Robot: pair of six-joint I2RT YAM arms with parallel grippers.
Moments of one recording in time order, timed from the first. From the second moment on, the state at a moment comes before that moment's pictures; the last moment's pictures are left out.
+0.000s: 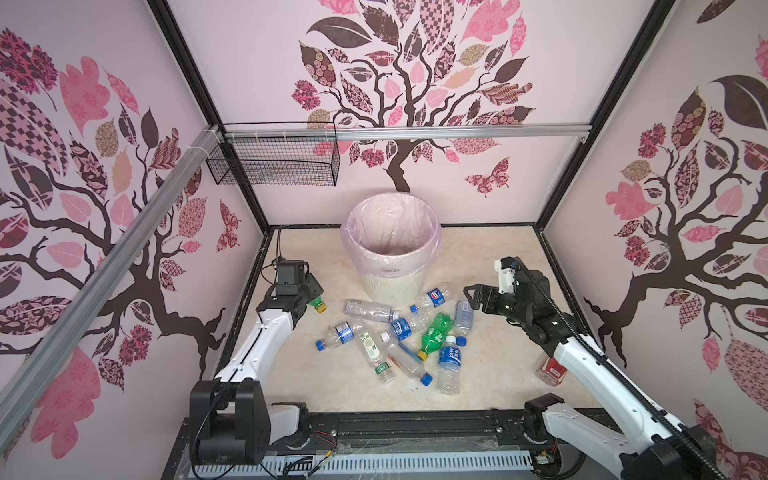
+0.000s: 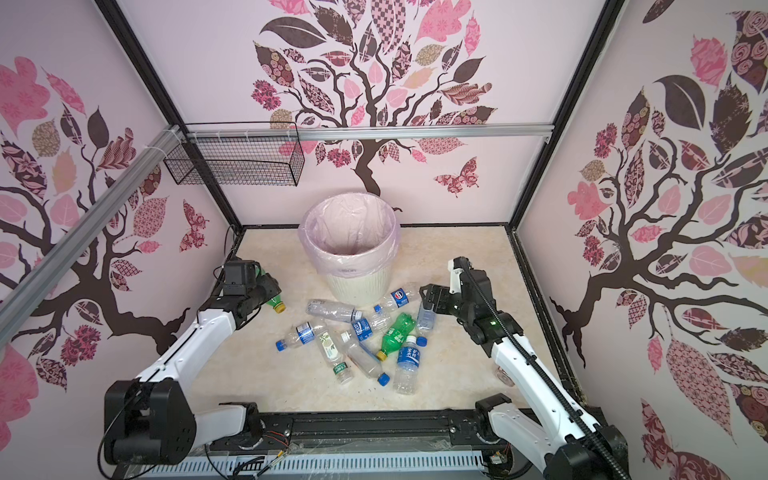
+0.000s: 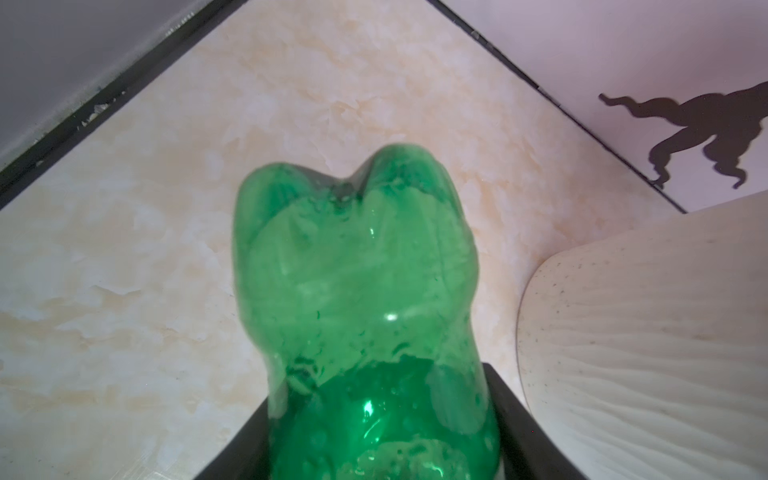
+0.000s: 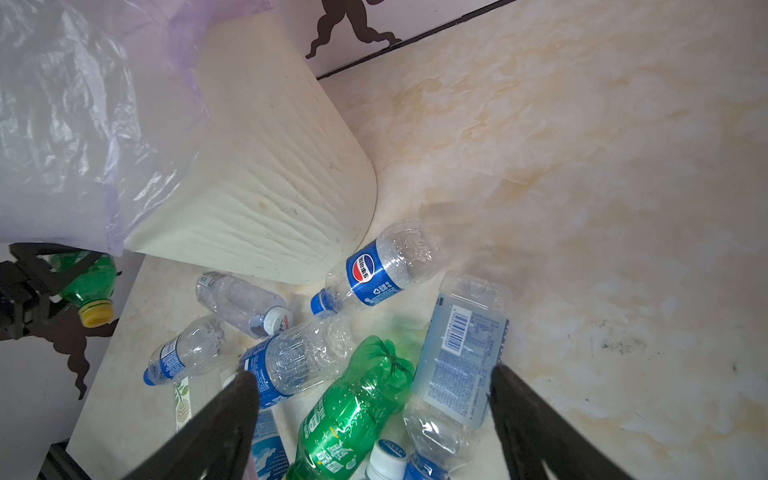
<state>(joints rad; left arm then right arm) -0.03 1.23 0.85 -0.37 -0.12 -0.55 0.29 0.98 0.75 -0.34 -0.19 0.46</state>
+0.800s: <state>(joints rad) -0.02 0.82 0.99 -0.36 0.45 -0.30 0.29 0.99 0.81 -0.38 -0.15 0.43</state>
